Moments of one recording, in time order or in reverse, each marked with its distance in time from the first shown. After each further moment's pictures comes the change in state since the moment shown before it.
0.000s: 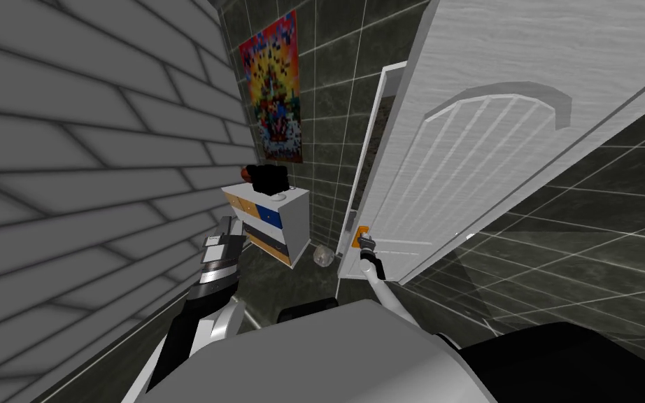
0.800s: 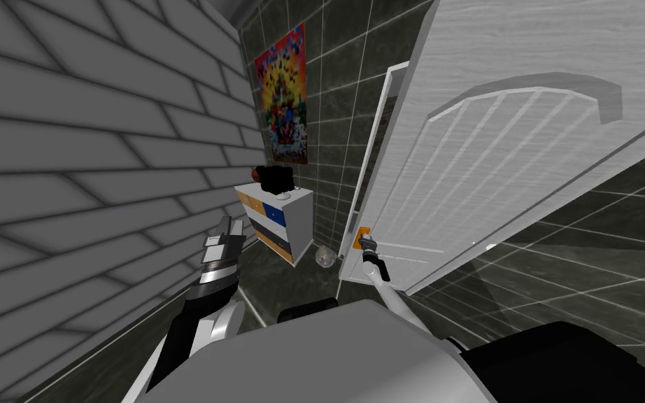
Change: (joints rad) arm 0.038 -0.065 0.039 -0.024 0.010 0.022 -0.083
